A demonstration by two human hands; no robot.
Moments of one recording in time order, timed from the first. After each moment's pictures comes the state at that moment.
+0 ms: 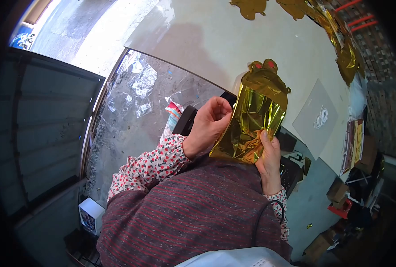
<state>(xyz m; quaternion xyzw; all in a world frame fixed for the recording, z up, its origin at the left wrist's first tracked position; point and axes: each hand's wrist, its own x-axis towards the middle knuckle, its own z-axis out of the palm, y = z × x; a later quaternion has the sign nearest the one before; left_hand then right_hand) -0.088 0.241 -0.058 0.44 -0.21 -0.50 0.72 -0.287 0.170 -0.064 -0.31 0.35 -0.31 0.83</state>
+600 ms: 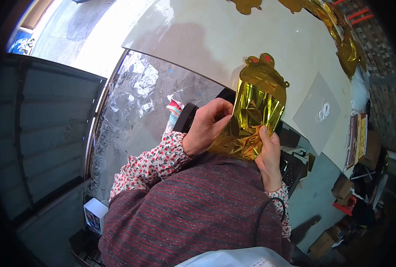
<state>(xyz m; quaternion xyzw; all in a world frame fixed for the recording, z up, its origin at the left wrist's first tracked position) -0.087 0.246 -0.062 0.53 -0.36 -0.42 0.64 -0.281 0.174 -0.059 -0.31 0.38 -0.32 0.81</state>
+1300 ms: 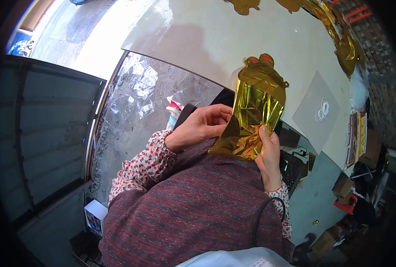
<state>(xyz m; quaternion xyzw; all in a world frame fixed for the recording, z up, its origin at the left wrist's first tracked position) -0.056 0.256 -0.036 0.38 -0.29 -0.69 0.55 -0.285 0.173 -0.066 -0.30 0.35 -0.31 0.83</state>
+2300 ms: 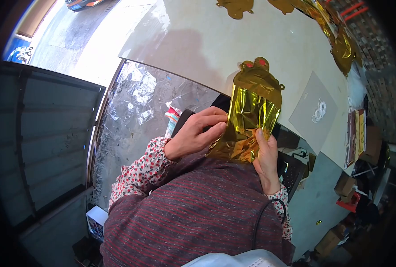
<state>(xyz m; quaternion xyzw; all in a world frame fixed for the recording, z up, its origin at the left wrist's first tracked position) -0.053 0.253 -0.030 0.51 -0.57 -0.39 0.51 -0.277 0.177 -0.054 -0.34 0.38 -0.33 0.79</state>
